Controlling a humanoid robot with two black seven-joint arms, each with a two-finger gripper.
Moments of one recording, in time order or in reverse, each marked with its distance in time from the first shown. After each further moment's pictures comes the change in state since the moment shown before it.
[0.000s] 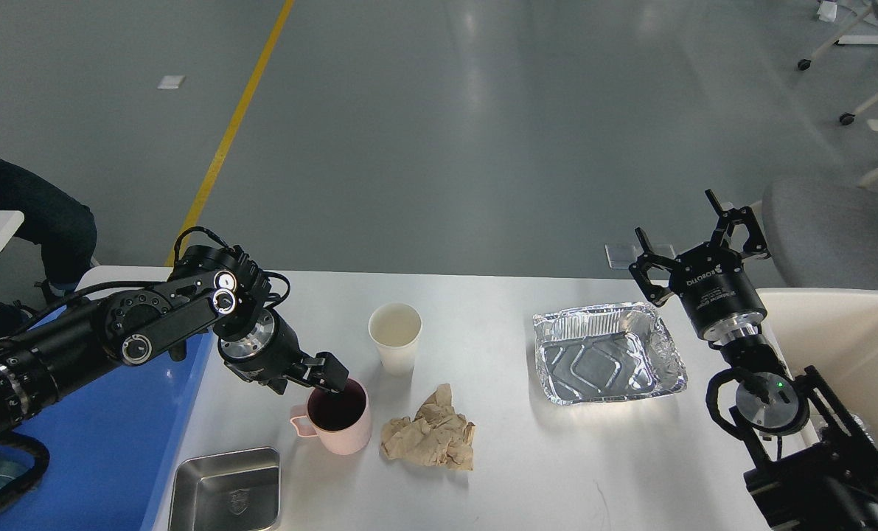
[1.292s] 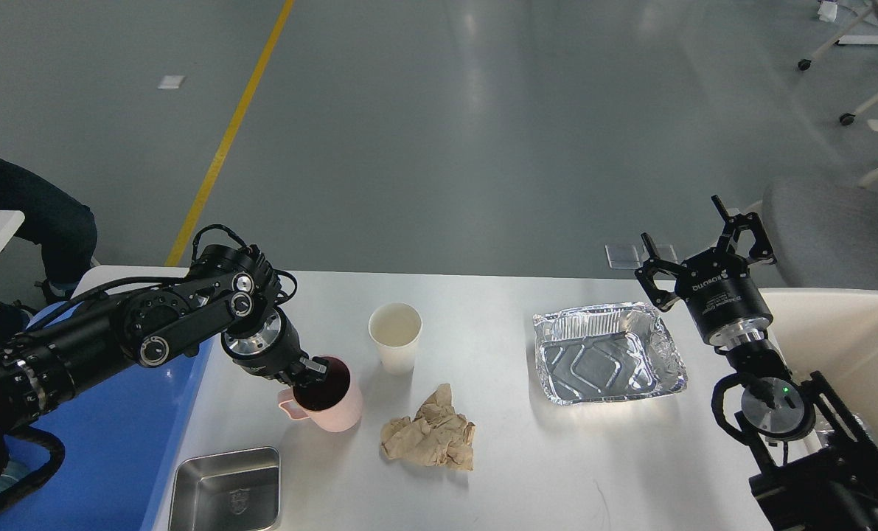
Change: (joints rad) left arm -0.019 -0.034 0.014 0.006 0.053 0.006 0.100; right arm -0.013 -0.008 0.009 0.000 0.000 0.000 0.000
